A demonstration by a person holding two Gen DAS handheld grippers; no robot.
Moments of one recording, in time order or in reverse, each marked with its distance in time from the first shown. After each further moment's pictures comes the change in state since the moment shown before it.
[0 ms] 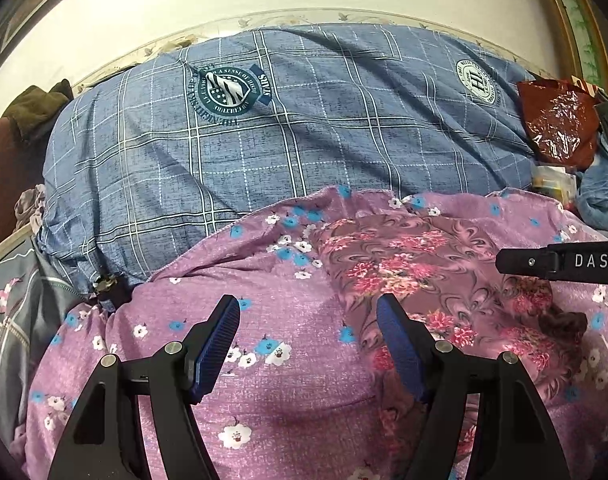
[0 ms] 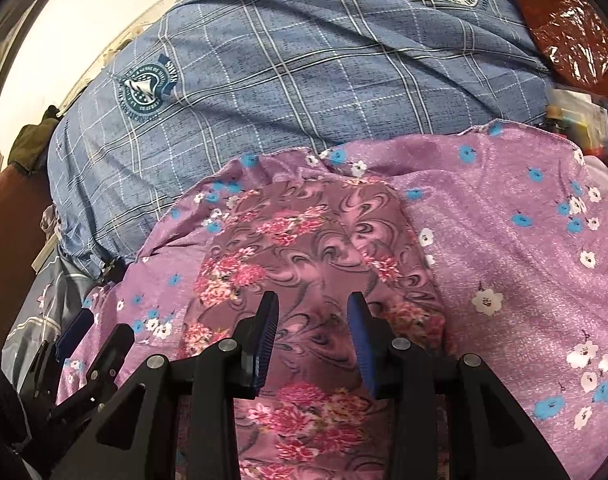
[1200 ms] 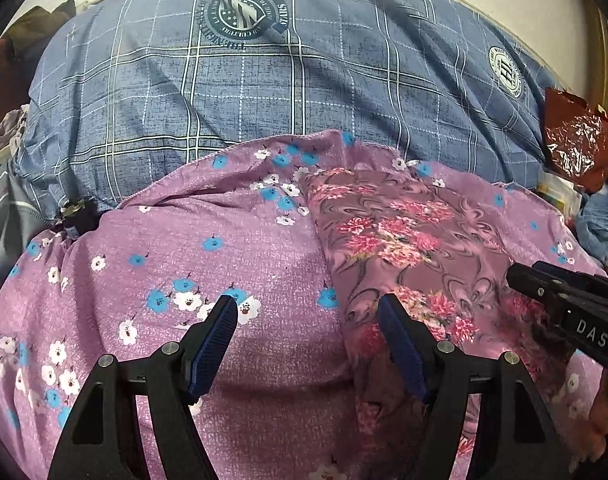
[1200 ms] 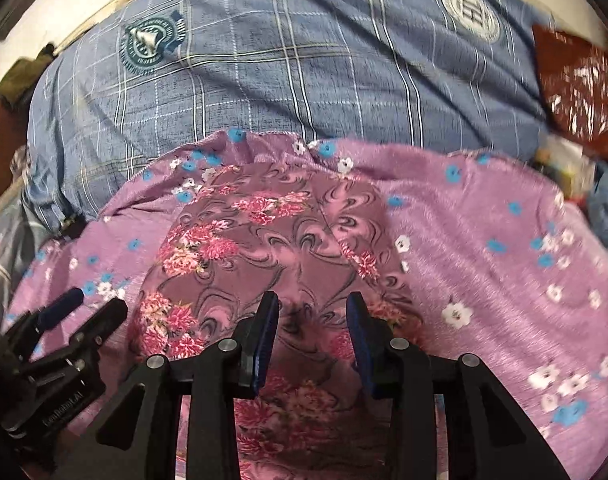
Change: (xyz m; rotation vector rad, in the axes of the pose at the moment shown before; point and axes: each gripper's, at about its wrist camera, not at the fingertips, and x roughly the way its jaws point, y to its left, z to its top) left arm 0.055 0.007 0.002 -0.169 0.198 -0.074; right arm 0.009 0.020 -0.012 -0.210 0.004 -0.203
